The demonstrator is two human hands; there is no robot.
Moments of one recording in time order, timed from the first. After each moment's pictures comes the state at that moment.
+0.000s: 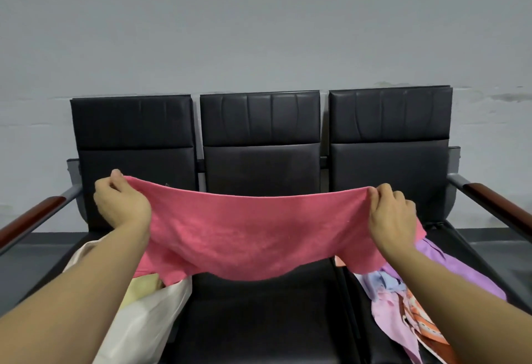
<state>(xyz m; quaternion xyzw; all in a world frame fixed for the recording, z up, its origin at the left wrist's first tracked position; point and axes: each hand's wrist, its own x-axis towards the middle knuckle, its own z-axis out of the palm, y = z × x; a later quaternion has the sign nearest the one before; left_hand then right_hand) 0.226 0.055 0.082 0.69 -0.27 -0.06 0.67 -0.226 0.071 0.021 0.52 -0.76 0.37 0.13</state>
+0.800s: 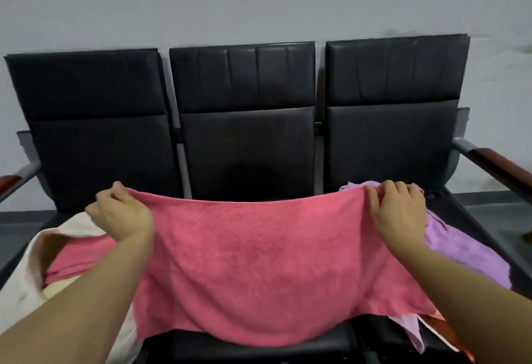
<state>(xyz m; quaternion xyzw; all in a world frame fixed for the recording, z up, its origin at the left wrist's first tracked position) 0.192 0.007 -0.019 0.75 -0.29 -0.03 0.59 -0.270 0.023 -0.065 0.54 -0.77 0.27 0.21</state>
